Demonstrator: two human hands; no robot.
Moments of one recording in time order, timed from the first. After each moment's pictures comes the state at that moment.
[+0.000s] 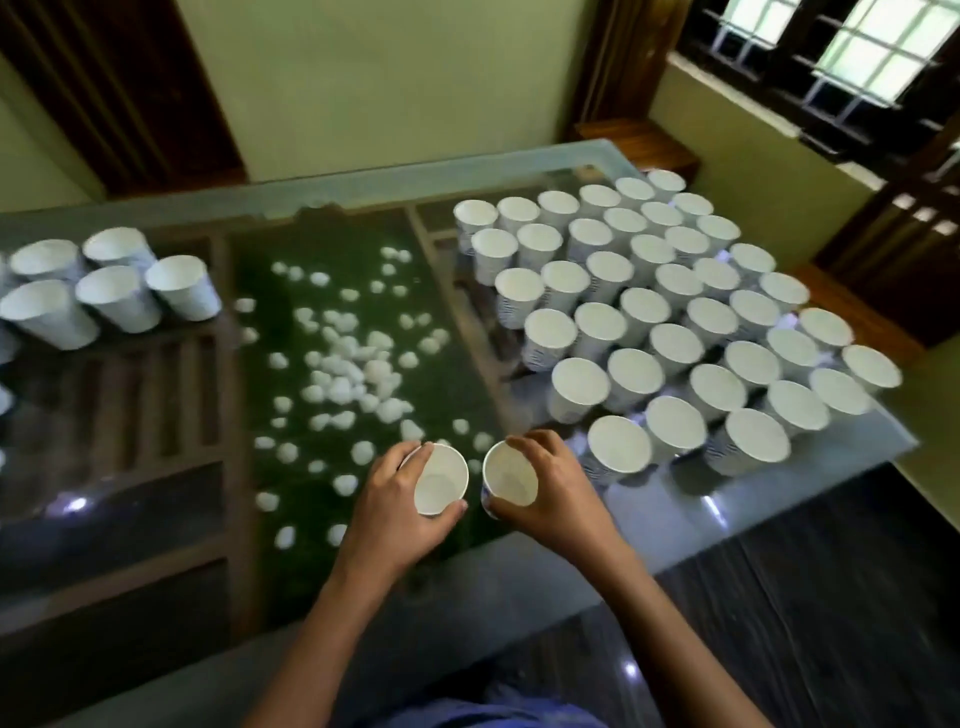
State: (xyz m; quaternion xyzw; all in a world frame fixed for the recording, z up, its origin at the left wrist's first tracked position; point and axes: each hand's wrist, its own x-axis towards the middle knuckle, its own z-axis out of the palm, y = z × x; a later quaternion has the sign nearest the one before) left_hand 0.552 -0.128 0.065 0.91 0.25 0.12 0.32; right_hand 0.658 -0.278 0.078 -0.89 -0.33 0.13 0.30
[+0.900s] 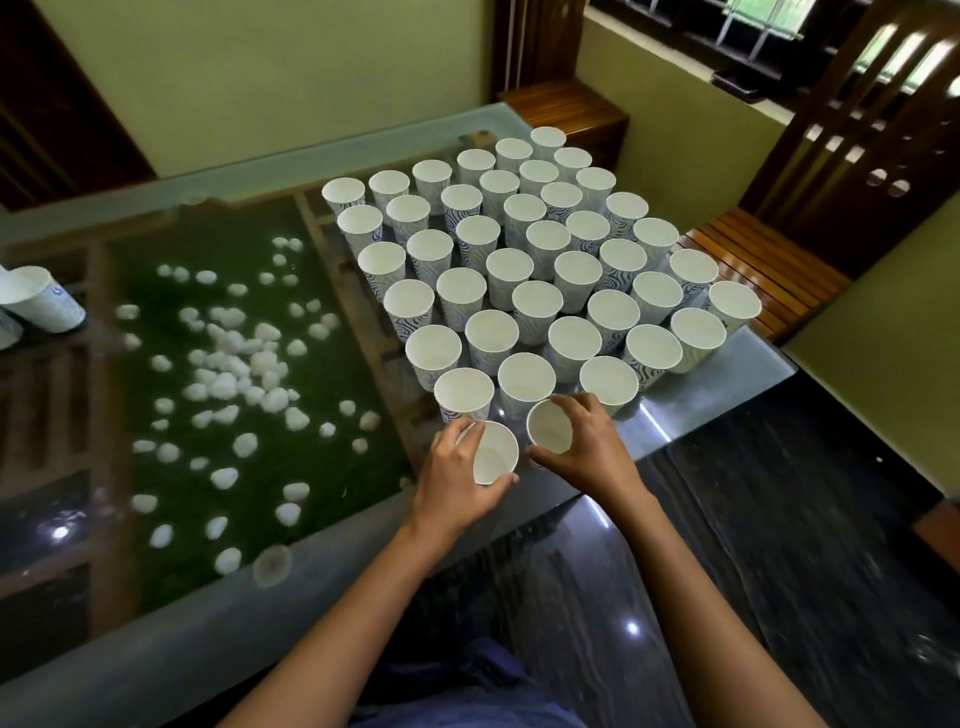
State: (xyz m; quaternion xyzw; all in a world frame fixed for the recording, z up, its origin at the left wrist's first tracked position) left_hand 0.663 -0.319 0.049 0.93 0.16 0.06 0.34; right_hand 0.762 -0.463 0.057 -0.93 -0.22 0.12 0.28
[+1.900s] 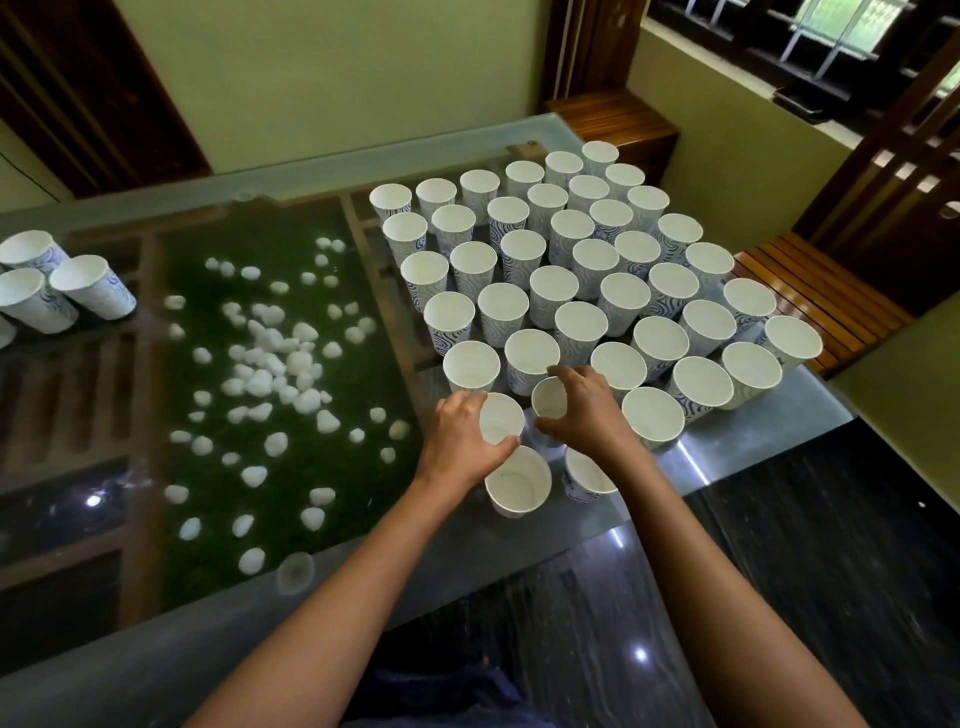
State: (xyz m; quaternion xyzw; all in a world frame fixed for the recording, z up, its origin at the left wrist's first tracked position) left_hand 0.710 -0.270 0.054 0.92 0.23 0.06 0.30; right_hand 0.816 -0.398 0.063 -0.93 -0.26 0.14 0.23
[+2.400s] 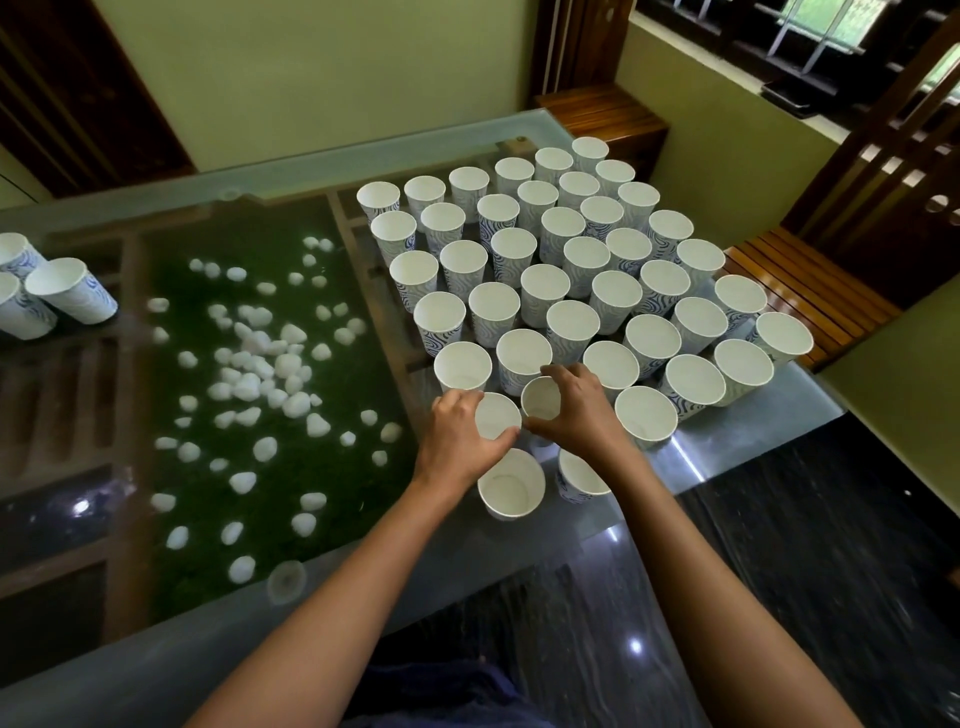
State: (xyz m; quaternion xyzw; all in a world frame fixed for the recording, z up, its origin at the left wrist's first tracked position) left_hand 0.718 -0.273 0.052 0.91 0.25 0.09 0.31; right_hand 0.817 -0.396 0.060 -0.93 -0.25 0.14 0.25
